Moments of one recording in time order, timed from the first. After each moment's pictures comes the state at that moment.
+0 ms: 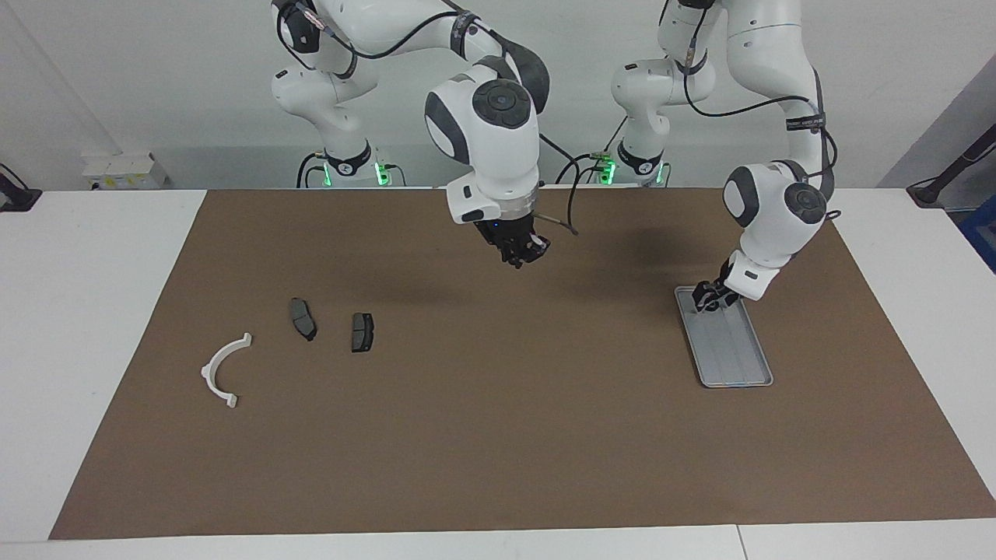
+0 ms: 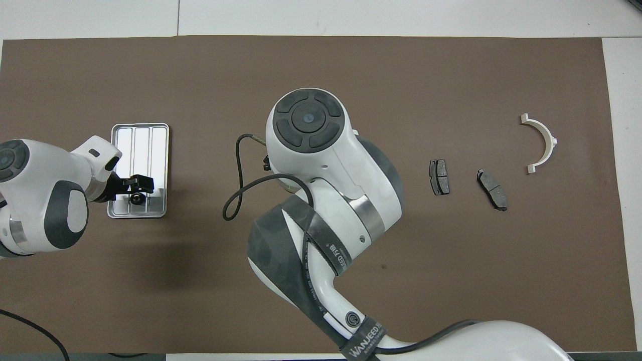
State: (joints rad) left arm 0.04 0.14 -0.01 -2.22 -0.03 2.32 -0.07; right arm 0.60 0.43 0.08 -1.37 0.08 1.80 1.28
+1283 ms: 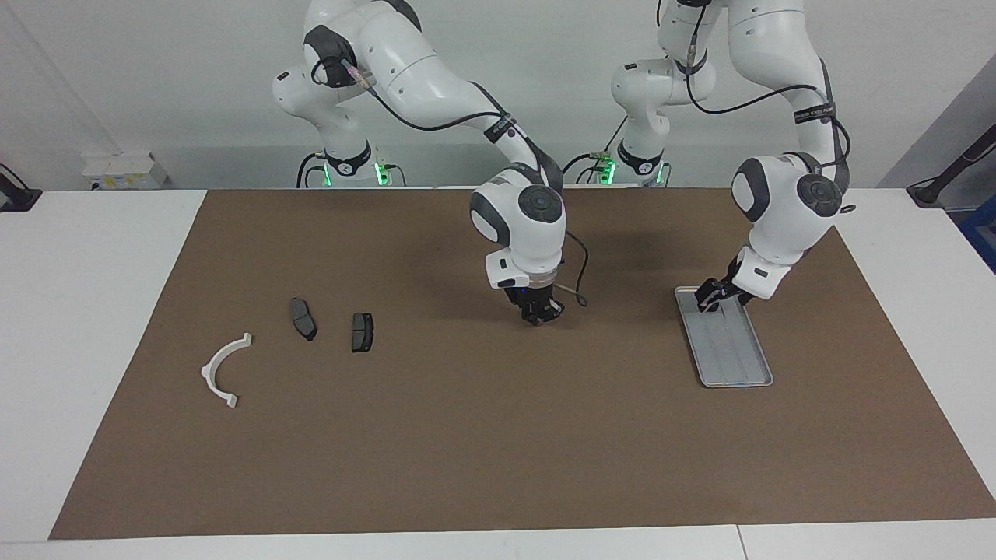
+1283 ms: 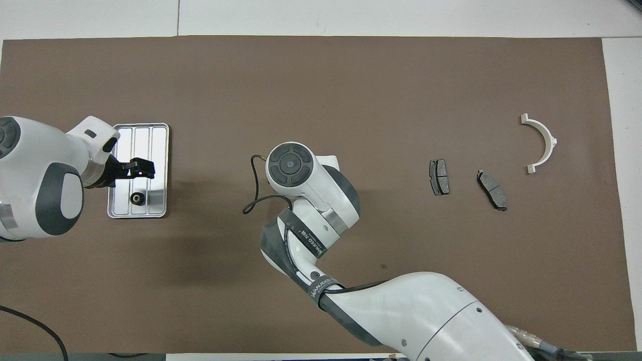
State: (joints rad) left arm -0.01 0.14 -0.03 -2.10 -0.03 2.22 -0.18; right arm 0.63 0.62 0.07 -1.55 -0.03 2.20 1.36
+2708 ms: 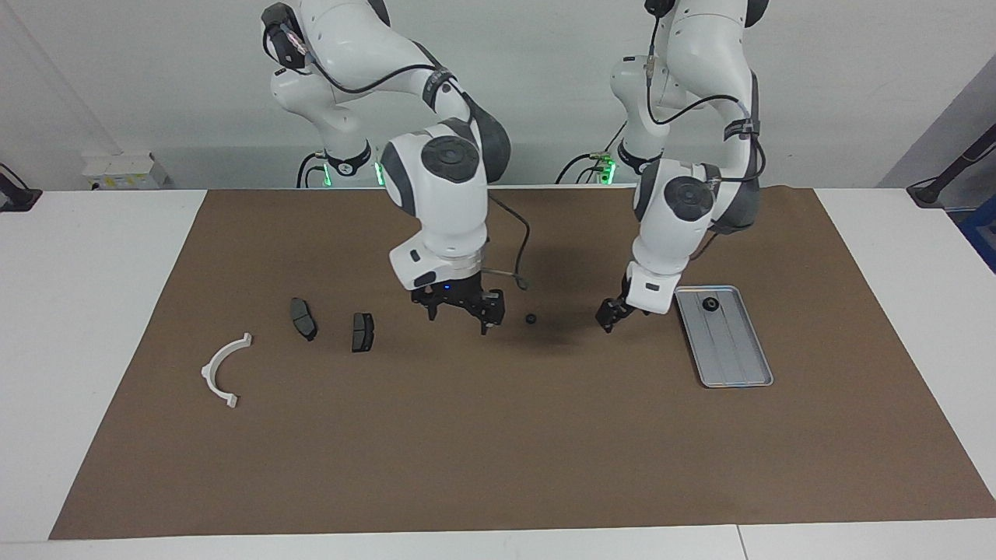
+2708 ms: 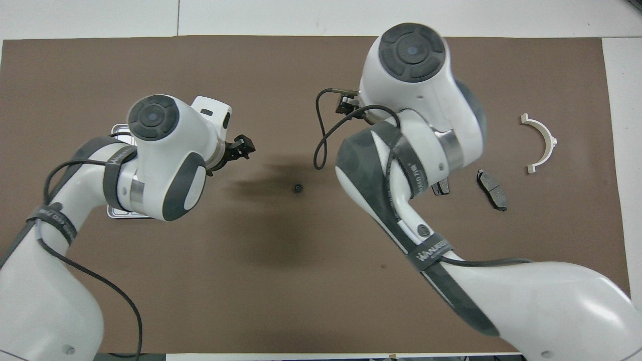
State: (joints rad) left arm -0.39 0.30 -0.03 -1.88 -0.03 2.19 -0.77; right arm 0.36 0.45 0.06 -1.33 -0.09 1.85 0.65
